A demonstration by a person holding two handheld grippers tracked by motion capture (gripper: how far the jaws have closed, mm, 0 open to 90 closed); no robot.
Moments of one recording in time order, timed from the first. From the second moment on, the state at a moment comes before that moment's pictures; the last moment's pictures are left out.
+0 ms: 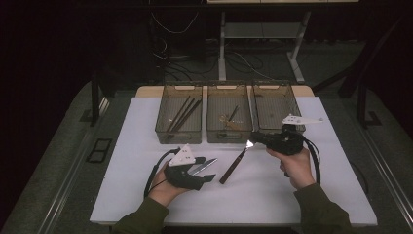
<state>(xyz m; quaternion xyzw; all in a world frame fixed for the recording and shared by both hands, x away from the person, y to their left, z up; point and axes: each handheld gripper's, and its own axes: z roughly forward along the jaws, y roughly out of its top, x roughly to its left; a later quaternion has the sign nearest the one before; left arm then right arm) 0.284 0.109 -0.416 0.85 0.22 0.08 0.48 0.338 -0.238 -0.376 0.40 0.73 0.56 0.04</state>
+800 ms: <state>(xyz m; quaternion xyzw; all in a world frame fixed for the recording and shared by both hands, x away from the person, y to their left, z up) 0.269 0.154 -0.441 0.84 0.26 0.08 0.47 0.365 -0.294 -0.317 0.43 0.72 0.53 0.11</state>
